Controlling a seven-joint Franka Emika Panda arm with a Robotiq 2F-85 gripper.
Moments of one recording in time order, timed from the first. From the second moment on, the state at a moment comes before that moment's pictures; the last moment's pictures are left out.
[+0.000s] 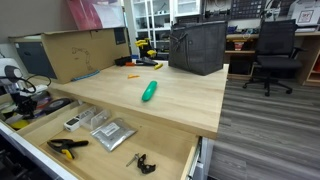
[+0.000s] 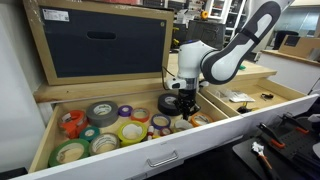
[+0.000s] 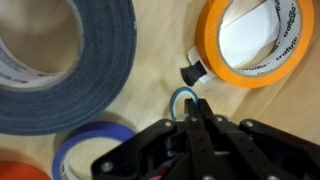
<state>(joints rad) 0.34 0.63 0.36 -2.09 -0.39 2.53 -1.07</state>
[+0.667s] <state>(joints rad) 0.35 0.63 0.36 -2.04 -0.39 2.53 -1.07</state>
